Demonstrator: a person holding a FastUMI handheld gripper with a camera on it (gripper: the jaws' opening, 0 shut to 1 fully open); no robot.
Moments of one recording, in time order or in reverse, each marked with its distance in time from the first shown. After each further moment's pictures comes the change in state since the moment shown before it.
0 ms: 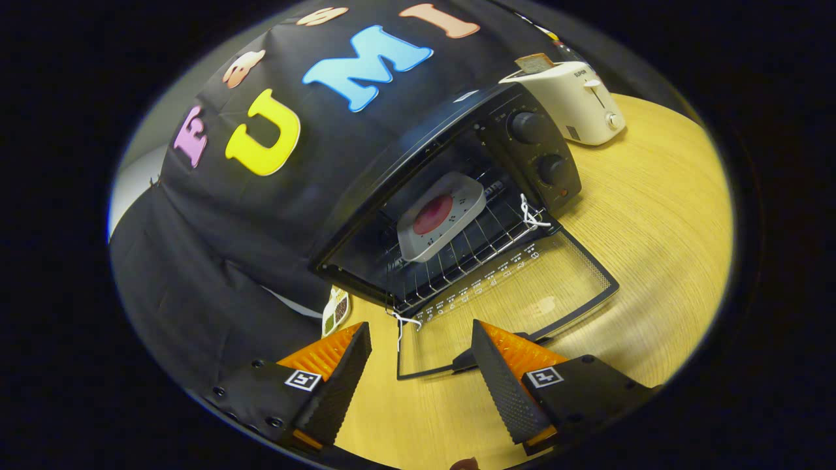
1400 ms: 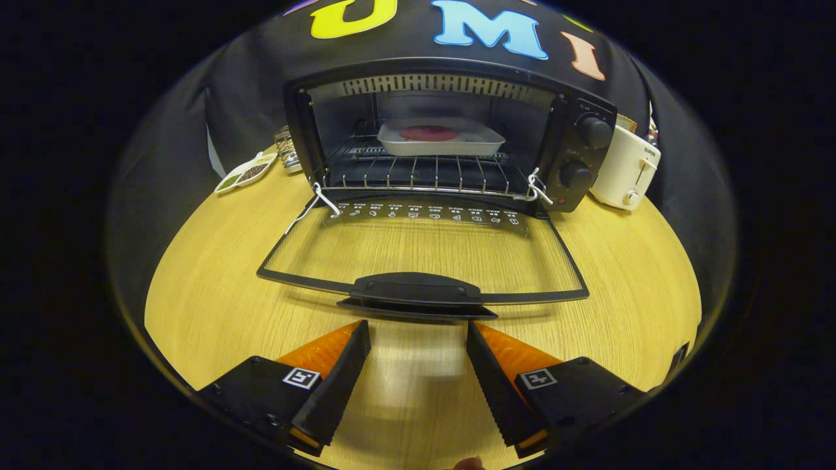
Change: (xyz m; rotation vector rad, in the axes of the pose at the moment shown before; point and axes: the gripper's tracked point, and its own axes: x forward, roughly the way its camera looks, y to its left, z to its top) arm 0.020 -0.080 -0.056 -0.554 0.171 -0.418
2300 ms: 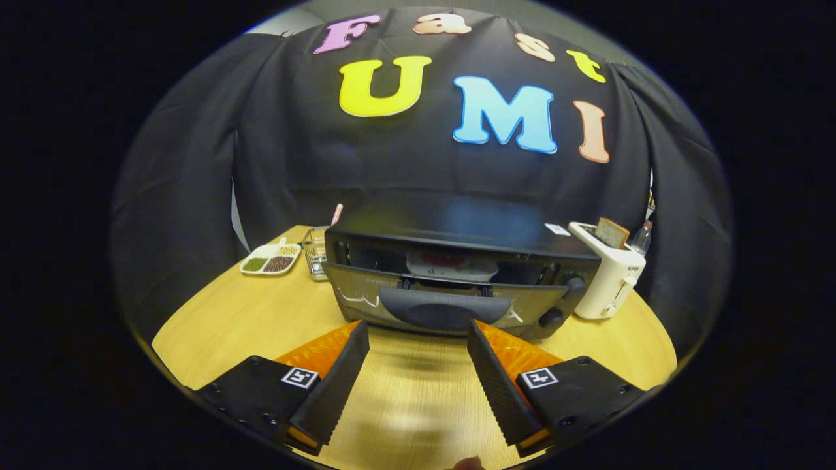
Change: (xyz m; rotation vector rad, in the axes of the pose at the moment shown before) arm -0.099 0.021 0.112 -0.119 -0.478 0.036
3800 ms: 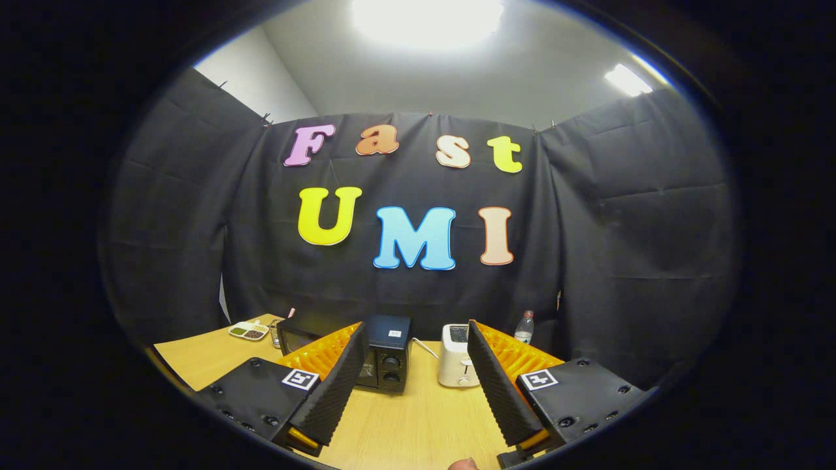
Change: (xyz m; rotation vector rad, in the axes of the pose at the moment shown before) arm -0.221 -0.227 0.103 0.031 -0.433 -0.131
